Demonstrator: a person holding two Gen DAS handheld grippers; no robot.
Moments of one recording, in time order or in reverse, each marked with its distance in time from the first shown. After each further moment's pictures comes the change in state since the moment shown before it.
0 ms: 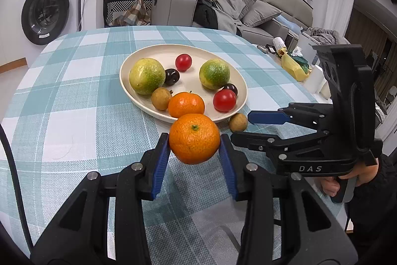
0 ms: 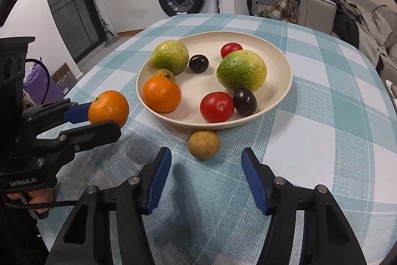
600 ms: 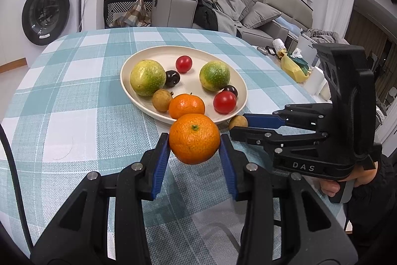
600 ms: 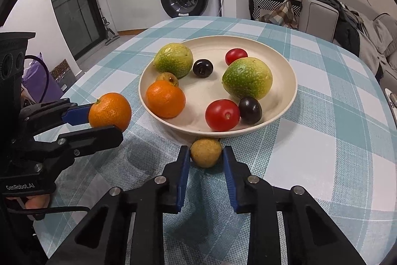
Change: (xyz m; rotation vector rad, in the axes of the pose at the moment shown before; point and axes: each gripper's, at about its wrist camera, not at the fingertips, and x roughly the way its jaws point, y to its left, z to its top) left arm -0.001 -0.002 0.000 -0.001 -0.010 0.001; right arm 0.000 0.009 0.002 -0.042 -0.016 -0.022
